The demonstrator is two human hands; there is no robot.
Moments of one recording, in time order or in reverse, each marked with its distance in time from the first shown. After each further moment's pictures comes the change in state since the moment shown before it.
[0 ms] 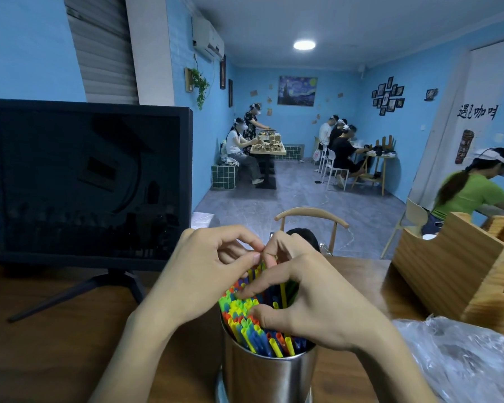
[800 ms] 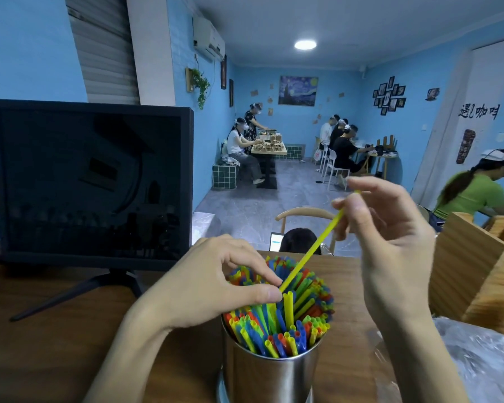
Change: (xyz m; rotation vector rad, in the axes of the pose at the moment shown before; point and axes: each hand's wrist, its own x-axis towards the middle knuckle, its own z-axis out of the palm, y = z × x) left_hand -0.003 0.004 -0.006 0.032 -0.312 0.067; right_hand -0.004 0.011 -0.024 0.604 0.918 -0.111
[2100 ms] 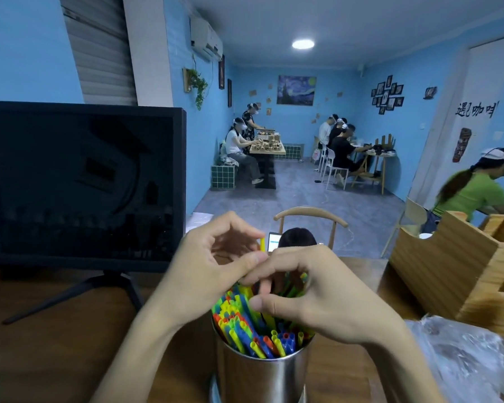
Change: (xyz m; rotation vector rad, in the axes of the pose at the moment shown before) left_hand 0.012 -0.003 0.019 -0.298 0.334 0.079; right_hand -0.009 0.000 0.004 -0.388 -0.875 0.247
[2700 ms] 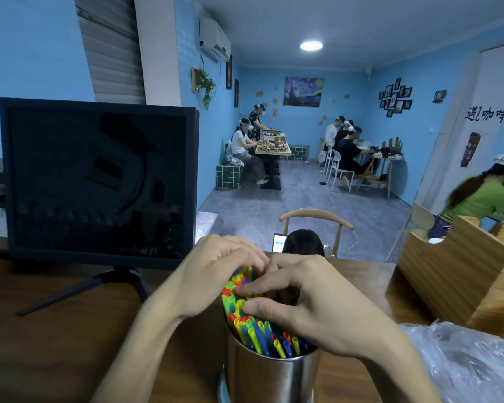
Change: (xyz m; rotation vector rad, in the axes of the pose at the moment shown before) left_hand 0.003 -0.016 -0.018 0.094 -0.226 -0.152; right_hand 0.005 0.000 0.018 -0.185 -0.040 -0.056
